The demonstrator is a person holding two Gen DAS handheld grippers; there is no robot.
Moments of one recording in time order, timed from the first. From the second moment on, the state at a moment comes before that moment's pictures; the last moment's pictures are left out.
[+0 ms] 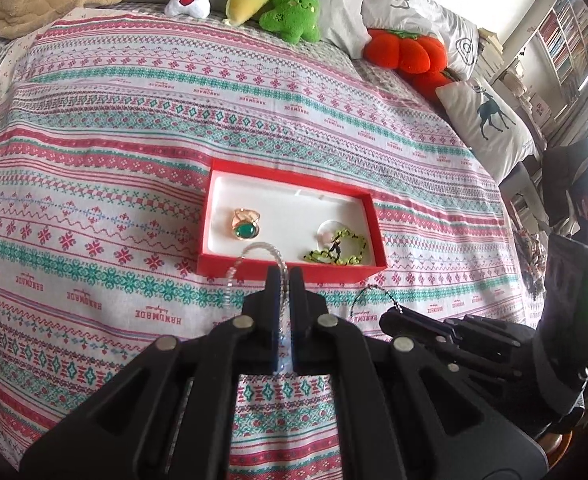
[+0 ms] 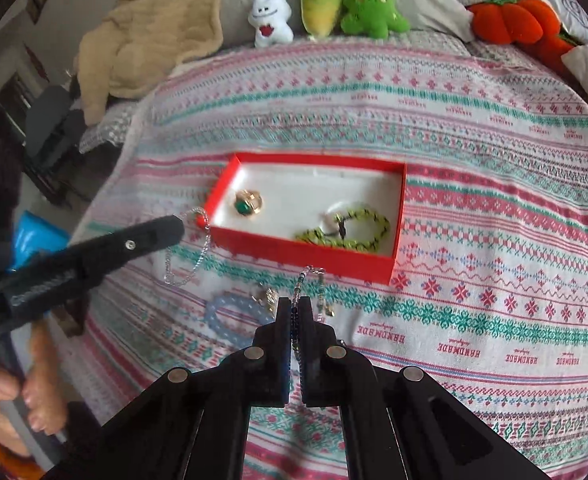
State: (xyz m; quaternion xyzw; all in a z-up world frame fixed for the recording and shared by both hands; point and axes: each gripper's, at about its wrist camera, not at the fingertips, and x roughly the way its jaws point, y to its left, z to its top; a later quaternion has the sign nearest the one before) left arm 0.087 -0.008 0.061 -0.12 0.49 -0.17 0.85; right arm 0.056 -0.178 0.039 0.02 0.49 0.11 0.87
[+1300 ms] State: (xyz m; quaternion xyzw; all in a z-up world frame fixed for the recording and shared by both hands) left arm 0.152 0.001 0.014 -0.12 0.50 -0.10 0.85; right arm 0.135 -0.186 0.027 0.08 0.45 0.09 0.88
